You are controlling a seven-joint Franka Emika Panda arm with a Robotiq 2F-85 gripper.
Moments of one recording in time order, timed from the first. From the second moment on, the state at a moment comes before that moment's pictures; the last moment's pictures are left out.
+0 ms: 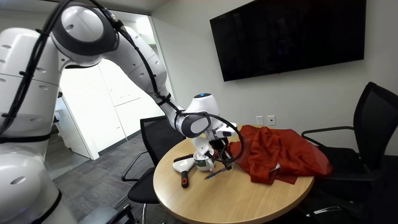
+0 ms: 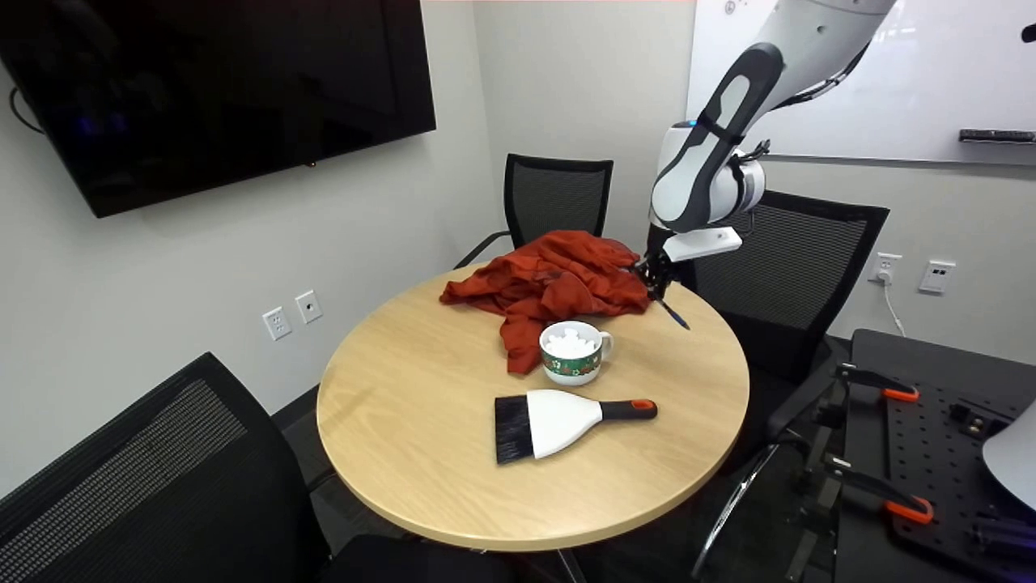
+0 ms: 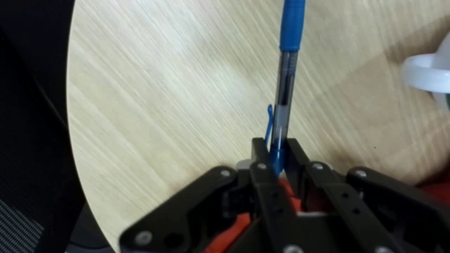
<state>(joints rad) -0.19 0.46 -0.15 -2.27 0.18 2.88 0.16</state>
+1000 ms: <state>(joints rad) 0.20 0.27 -0.36 -2.53 0.16 3.28 0.44</state>
